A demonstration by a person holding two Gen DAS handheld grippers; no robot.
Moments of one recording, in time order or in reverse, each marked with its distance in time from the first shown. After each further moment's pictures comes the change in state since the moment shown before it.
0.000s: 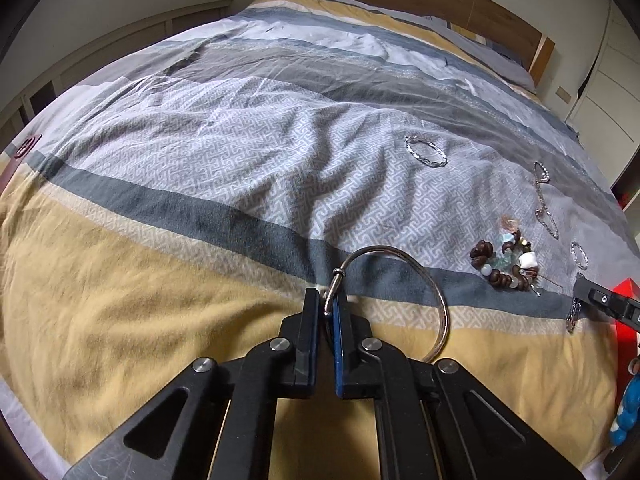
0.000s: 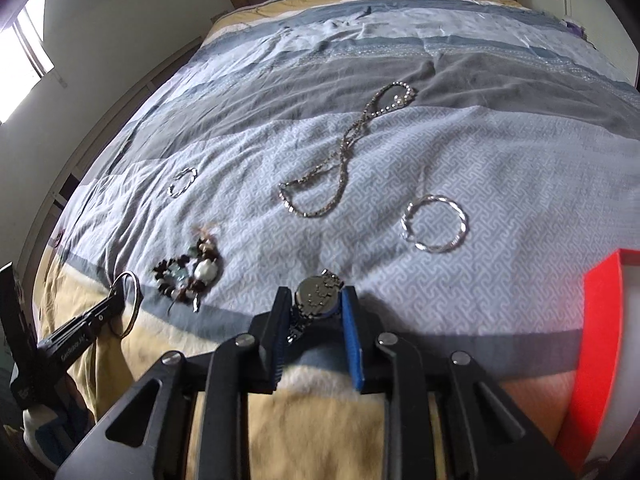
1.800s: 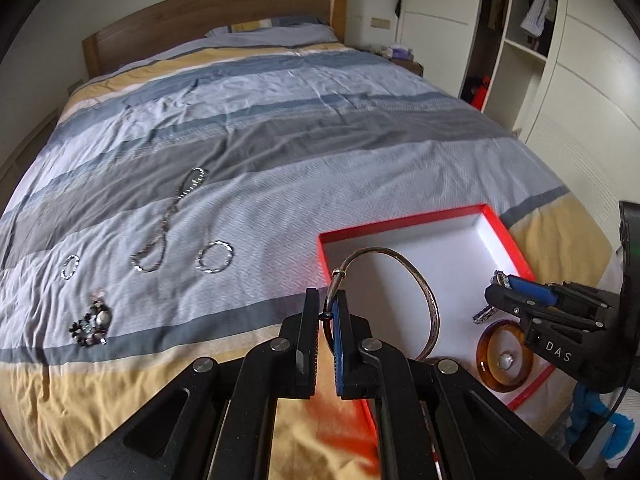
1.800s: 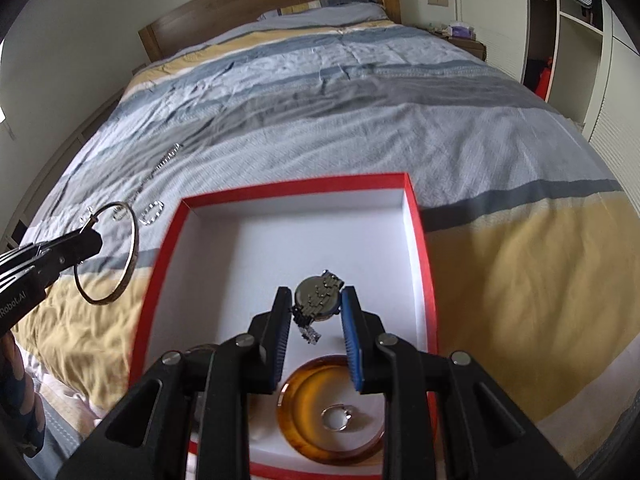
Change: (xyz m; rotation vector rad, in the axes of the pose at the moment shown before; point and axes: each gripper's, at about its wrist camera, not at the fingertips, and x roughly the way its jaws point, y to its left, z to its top) left arm -0.076 -0.362 -0.047 0.529 -0.007 -0.270; right arm -0.165 -0.222 -0.075 0.139 -0.114 -0.253
